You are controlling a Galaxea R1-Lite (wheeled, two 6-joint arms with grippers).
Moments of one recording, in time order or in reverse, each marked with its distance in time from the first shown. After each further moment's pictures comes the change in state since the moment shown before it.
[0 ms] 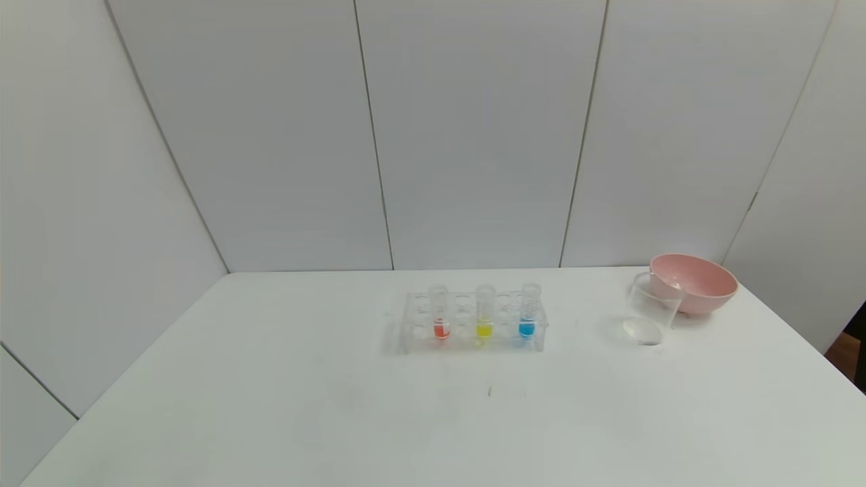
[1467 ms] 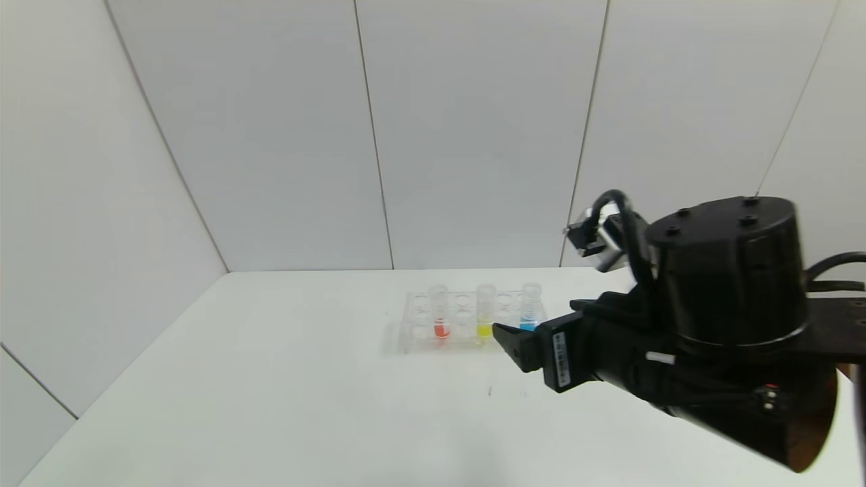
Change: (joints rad) left arm 0.000 0.000 0.000 0.000 0.000 0.000; right arm 0.807 1.037 -0.650 -0.058 -0.618 0.216
